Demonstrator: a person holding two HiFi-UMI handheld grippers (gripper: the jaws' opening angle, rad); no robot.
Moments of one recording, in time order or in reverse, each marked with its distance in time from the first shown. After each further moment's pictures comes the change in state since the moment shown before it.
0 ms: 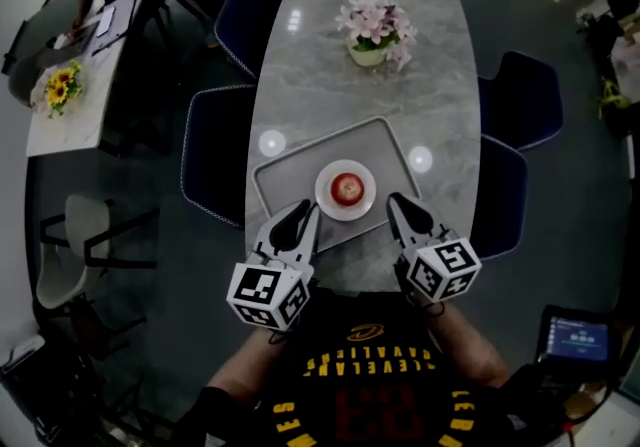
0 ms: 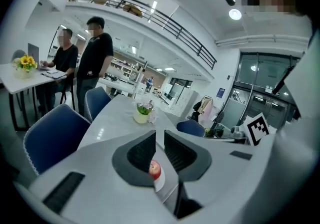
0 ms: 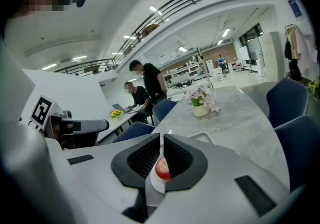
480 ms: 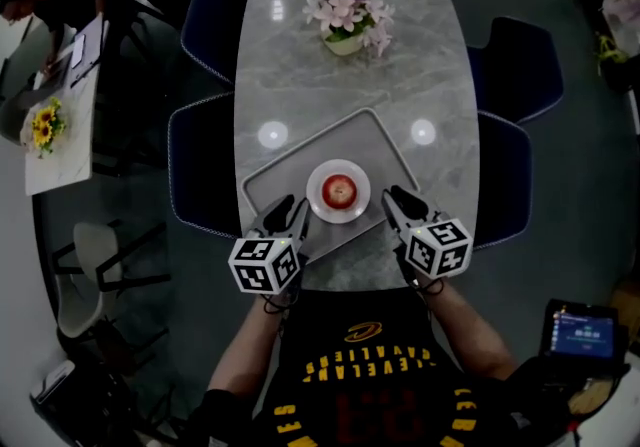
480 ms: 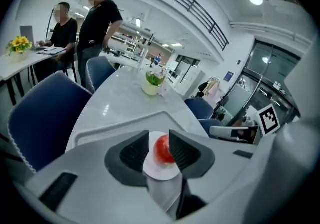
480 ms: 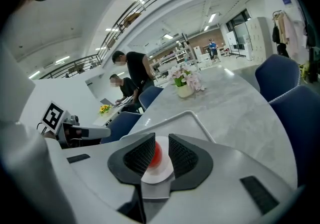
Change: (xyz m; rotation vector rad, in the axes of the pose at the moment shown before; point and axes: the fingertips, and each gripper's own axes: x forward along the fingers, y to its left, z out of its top) left arm 0.065 0.058 -0.083 -0.067 0.315 0.031; right arm 0.022 -0.064 -0.060 0.140 0.136 -0.084
